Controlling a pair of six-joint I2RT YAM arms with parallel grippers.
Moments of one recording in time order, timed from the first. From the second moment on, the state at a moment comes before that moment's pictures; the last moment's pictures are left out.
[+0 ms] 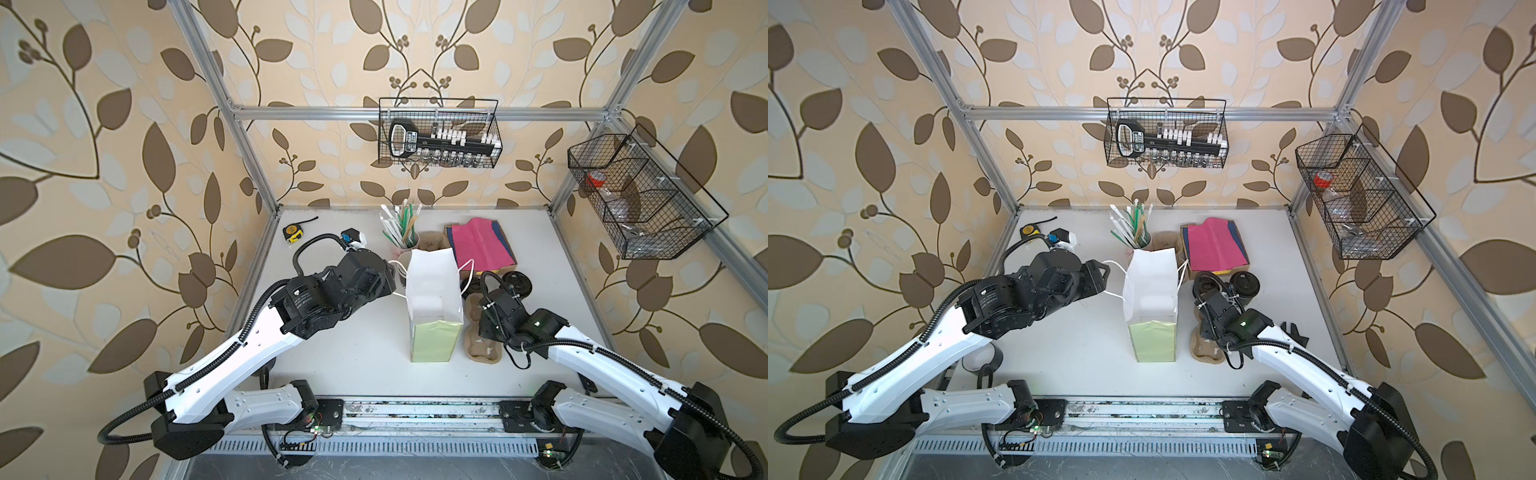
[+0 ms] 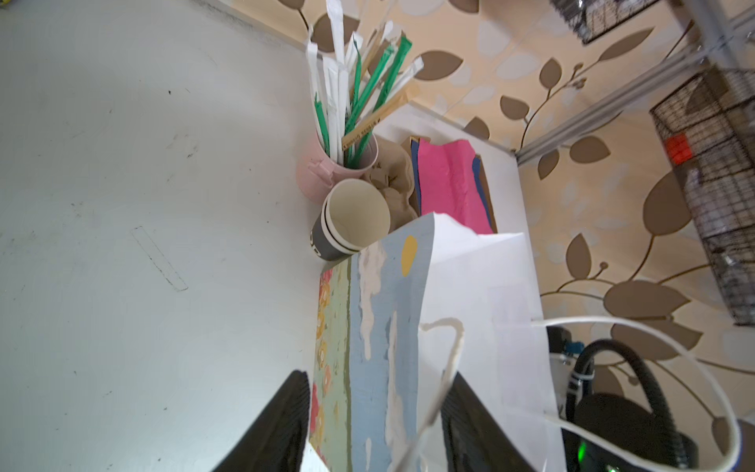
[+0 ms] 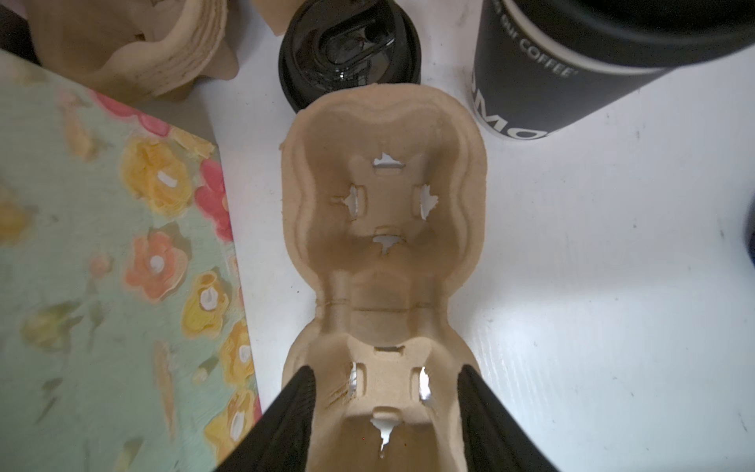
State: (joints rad) left arm -0.89 1.12 1.36 -0.93 -0.36 -0.99; right arm 0.64 1.04 0.69 -0.80 0.31 0.86
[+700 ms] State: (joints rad) left arm -0.76 1.13 1.20 -0.89 -0.16 -0.95; right arm 0.59 1.14 0.68 -0.72 0.28 0.81
